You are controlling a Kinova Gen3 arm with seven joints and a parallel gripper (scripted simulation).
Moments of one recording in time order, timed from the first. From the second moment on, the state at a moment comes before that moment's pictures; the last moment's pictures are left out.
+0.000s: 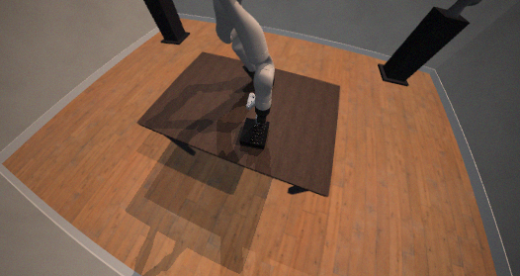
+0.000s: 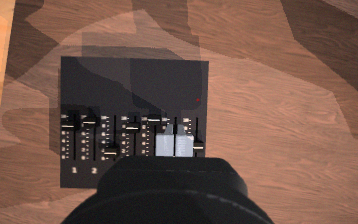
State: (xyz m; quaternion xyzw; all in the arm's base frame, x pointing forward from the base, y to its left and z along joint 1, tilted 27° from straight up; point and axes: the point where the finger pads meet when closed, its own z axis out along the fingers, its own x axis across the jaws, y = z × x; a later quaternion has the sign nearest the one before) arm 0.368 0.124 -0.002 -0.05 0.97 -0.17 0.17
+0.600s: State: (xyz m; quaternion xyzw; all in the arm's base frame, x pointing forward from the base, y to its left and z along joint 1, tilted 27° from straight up) arm 0.368 0.124 -0.002 -0.05 0.97 -0.17 0.17
